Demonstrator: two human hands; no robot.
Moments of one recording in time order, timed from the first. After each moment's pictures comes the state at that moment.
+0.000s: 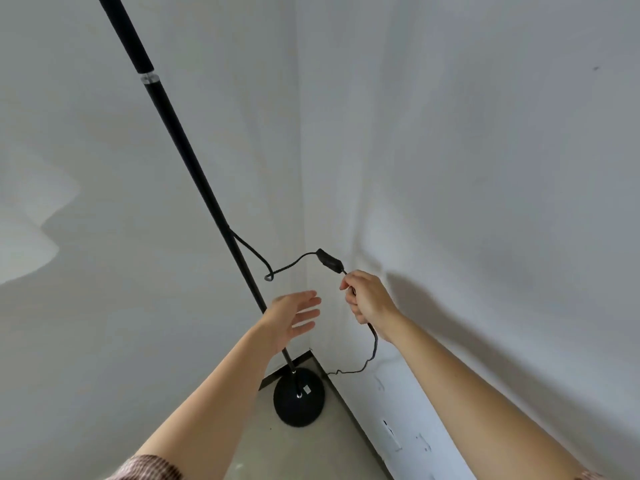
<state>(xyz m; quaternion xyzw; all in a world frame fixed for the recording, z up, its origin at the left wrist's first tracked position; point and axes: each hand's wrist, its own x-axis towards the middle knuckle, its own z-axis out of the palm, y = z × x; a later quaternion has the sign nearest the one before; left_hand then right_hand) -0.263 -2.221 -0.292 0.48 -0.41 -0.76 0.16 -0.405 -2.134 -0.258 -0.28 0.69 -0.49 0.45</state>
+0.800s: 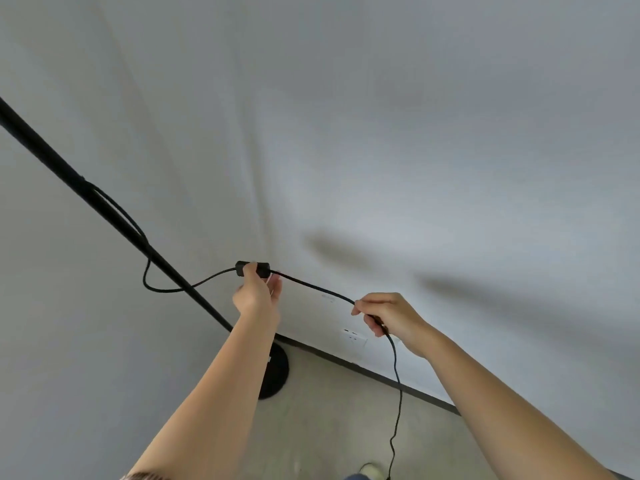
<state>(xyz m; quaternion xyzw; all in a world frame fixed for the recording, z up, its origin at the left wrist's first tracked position) -0.266 -2.178 -0.364 0.51 -0.26 -0.79 0.24 -0.320 -1.961 -0.375 -0.10 0.77 -0.53 0.35</state>
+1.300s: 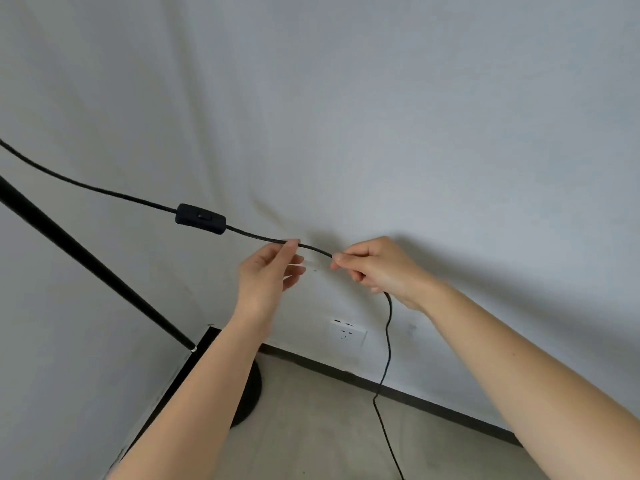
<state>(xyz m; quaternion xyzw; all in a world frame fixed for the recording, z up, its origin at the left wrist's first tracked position) -0.307 -2.152 -0.583 0.23 -0.59 -0.75 0.16 -0.387 -1.987 -0.552 -0.19 0.80 -0.51 0.25</state>
